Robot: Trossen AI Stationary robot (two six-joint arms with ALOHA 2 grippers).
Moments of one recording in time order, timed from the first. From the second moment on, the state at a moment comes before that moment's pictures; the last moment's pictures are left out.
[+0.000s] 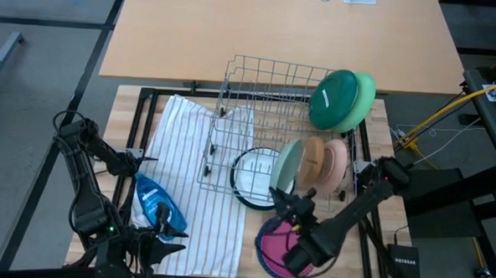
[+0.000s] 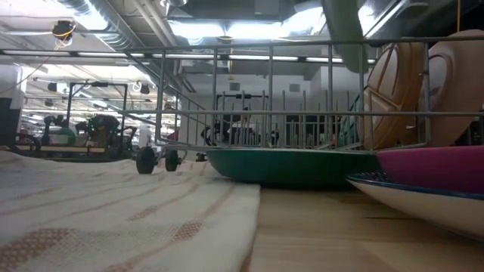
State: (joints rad) left arm -1.03 1.55 1.48 -0.83 -0.88 -0.32; right arm 0.75 1.92 1.62 -1.29 1.54 1.86
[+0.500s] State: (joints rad) left arm -1.03 1.55 1.48 -0.83 -0.88 -0.32; right arm 0.65 1.92 1.62 -0.47 1.38 0.91
